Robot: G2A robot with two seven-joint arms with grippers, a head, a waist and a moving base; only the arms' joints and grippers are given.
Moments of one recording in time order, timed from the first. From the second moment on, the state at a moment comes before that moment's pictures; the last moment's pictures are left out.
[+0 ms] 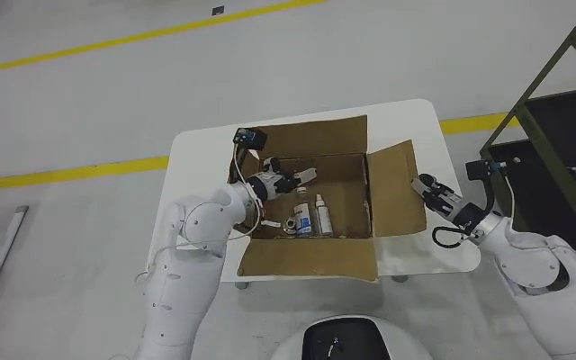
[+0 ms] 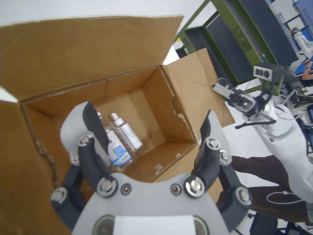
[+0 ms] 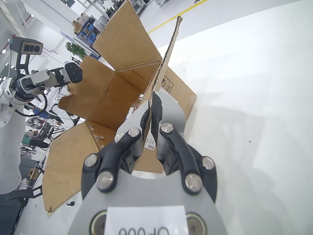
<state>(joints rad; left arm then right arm) 0.87 -1.27 -1.26 -1.71 0.67 -0.05 -0.99 -1.35 -1.08 1.53 -1.65 -0.36 -0.37 0.43</state>
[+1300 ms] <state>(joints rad) 0.84 -1.26 -1.13 -1.75 0.79 -0.04 -0.98 -1.36 -1.08 1.52 -1.66 -0.38 -0.36 0.42</state>
